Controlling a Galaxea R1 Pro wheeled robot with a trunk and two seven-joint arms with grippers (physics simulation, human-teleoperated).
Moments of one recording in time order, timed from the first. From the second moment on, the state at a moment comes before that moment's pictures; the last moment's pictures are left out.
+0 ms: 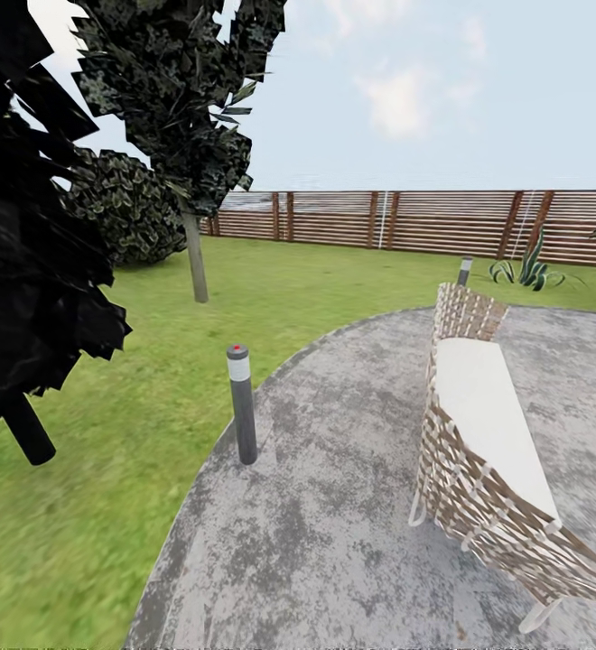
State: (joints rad) left arm -0.16 0.02 -0.01 -0.40 -0.02 -0.21 -0.01; right arm -0.02 -0.07 -0.06 -0.61 -0.06 -0.24 0.00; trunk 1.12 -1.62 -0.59
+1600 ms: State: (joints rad) left arm -0.16 0.02 -0.01 -0.40 -0.02 -0.21 -0.01; right arm -0.02 -0.08 -0.06 -0.61 -0.06 -0.24 0.00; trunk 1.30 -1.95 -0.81
